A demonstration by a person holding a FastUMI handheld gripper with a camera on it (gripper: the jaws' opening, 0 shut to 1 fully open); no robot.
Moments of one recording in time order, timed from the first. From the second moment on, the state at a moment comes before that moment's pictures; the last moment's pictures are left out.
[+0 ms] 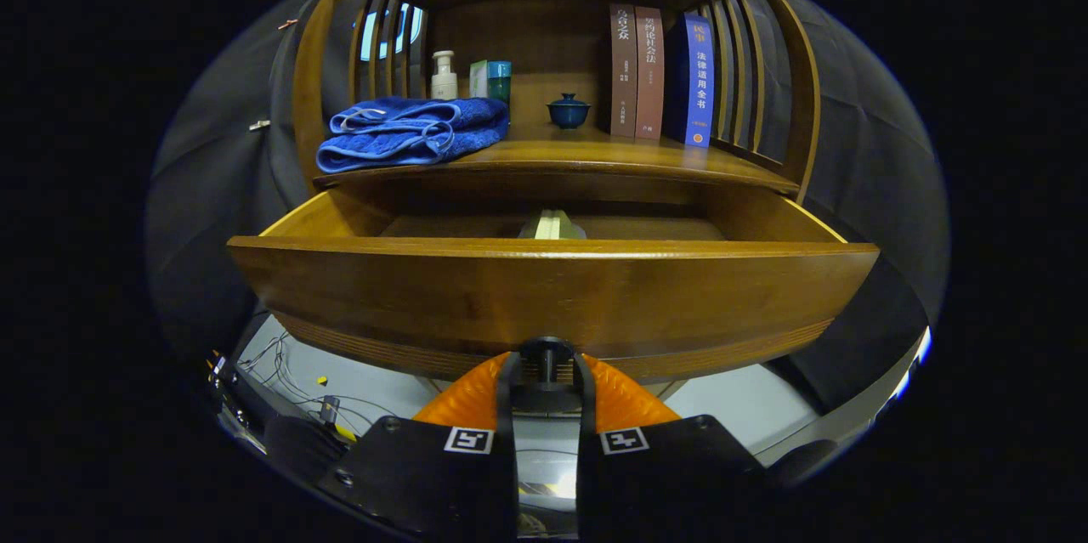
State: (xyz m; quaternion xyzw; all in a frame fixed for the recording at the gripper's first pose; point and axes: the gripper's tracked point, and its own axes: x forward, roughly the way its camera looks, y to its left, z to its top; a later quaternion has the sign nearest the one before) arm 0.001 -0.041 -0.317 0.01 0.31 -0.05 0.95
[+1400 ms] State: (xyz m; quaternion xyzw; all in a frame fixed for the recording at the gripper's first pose) arm -0.045 -0.026 -0.231 0.04 0.29 -0.03 0.96
